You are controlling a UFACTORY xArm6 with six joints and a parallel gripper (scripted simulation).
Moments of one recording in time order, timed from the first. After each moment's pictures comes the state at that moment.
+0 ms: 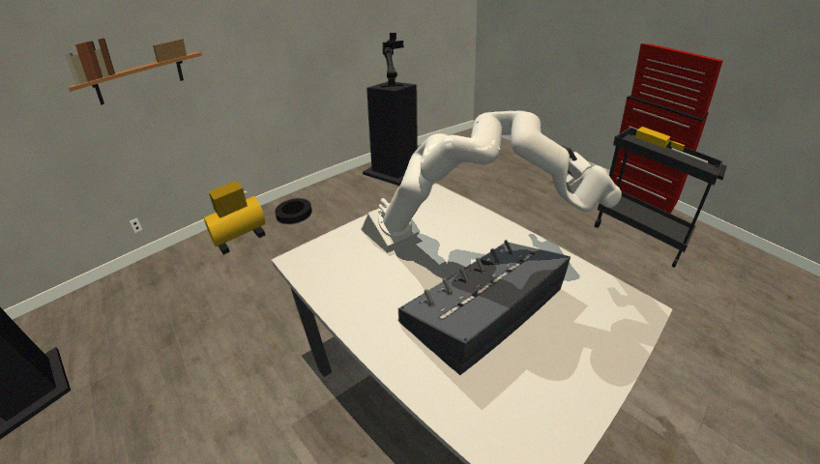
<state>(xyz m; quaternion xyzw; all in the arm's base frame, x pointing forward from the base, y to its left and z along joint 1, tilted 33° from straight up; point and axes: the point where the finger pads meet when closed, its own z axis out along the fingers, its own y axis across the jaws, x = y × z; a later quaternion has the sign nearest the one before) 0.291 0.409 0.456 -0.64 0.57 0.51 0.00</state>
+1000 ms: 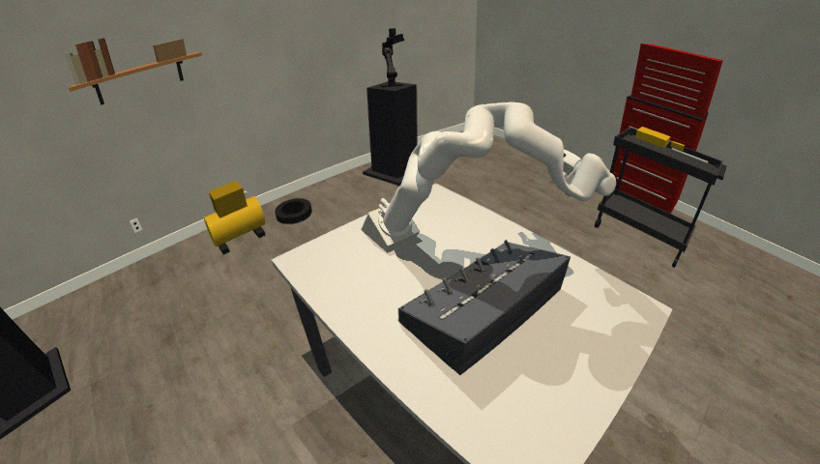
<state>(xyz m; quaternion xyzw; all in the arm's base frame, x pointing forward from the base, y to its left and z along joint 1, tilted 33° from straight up) 0.261 0.390 0.431 -0.69 0.57 0.44 -0.02</state>
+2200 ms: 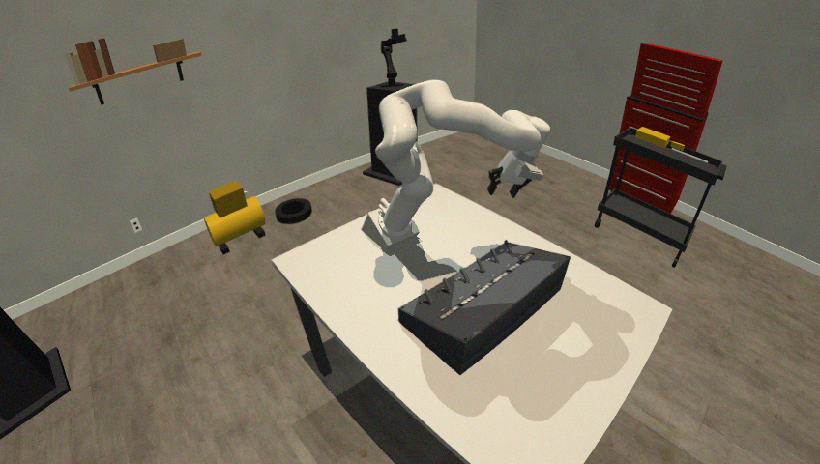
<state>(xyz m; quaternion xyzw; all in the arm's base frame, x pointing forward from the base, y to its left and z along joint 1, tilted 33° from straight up) 0.211 0.180 0.327 -0.93 0.33 -0.13 -0.07</state>
